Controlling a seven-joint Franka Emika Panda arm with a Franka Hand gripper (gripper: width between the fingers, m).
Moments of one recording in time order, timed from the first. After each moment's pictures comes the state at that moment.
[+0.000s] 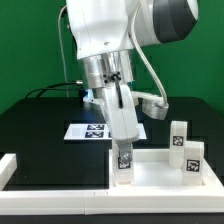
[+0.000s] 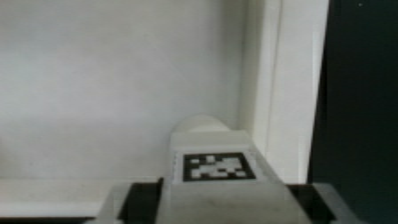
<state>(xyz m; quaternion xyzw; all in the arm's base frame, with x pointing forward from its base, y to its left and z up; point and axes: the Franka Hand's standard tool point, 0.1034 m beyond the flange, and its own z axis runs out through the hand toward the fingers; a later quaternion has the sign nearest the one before) 0.620 0.007 0.069 -0.75 0.66 0.00 0.12</state>
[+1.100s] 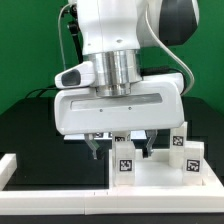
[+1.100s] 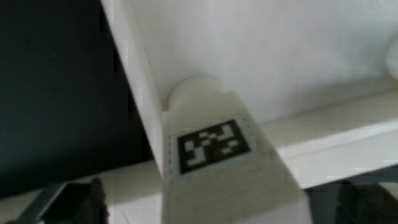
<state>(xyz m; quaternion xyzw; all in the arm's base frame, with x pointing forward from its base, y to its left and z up) 0.624 0.005 0.071 -0.99 0.14 -0.06 0.06</state>
